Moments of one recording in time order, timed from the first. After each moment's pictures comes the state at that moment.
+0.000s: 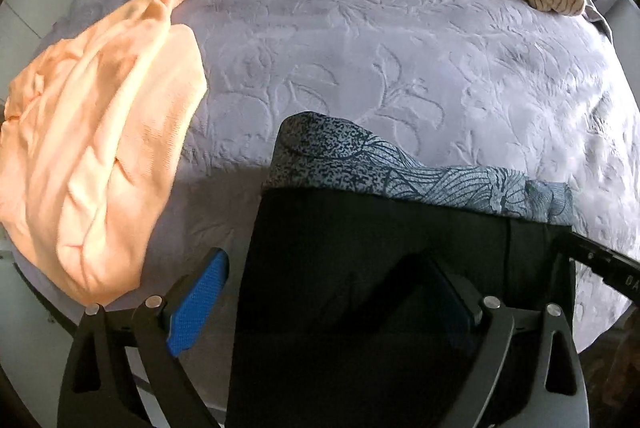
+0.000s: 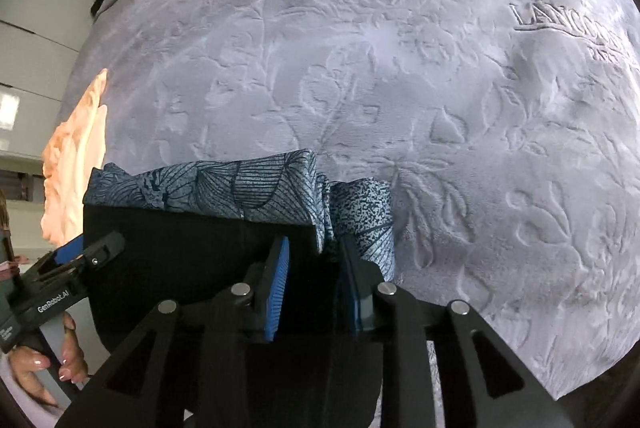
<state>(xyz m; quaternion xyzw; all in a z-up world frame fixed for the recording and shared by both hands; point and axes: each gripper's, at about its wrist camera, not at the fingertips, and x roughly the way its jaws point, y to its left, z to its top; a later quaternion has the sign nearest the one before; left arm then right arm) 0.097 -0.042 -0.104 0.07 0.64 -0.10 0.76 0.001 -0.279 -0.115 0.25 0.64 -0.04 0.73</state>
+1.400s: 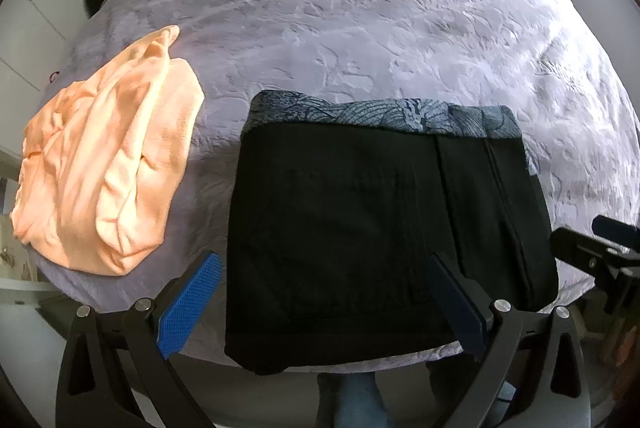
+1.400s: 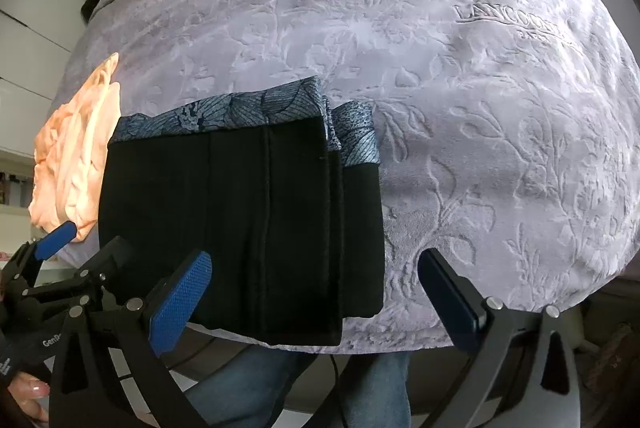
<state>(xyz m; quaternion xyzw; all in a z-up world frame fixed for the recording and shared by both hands) 0.020 -0.050 -0.052 0.13 0.60 -0.14 0.77 -0.065 -0.234 -0.058 0.21 0.63 -0.09 0.74</state>
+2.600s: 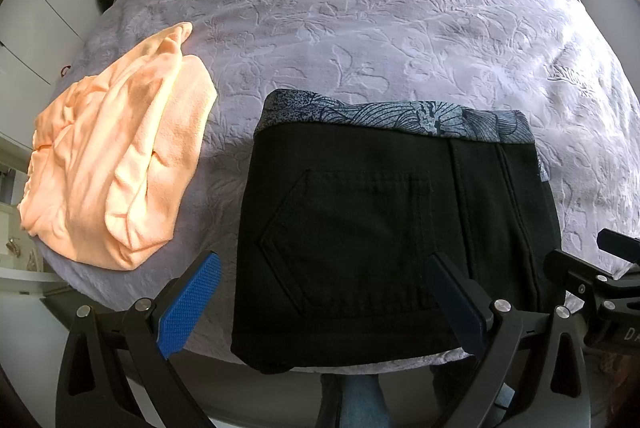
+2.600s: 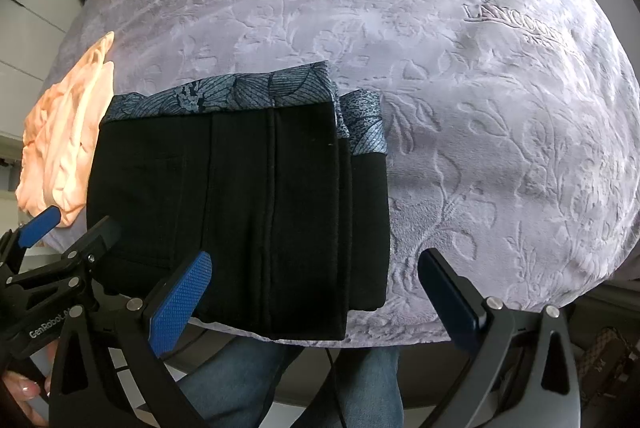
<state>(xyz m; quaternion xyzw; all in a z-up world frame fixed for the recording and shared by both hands) 0.021 -0.048 -0.052 0.13 0.60 -0.12 0.78 -0.056 -0.221 -0.063 0.18 0.65 -0.10 0.73</state>
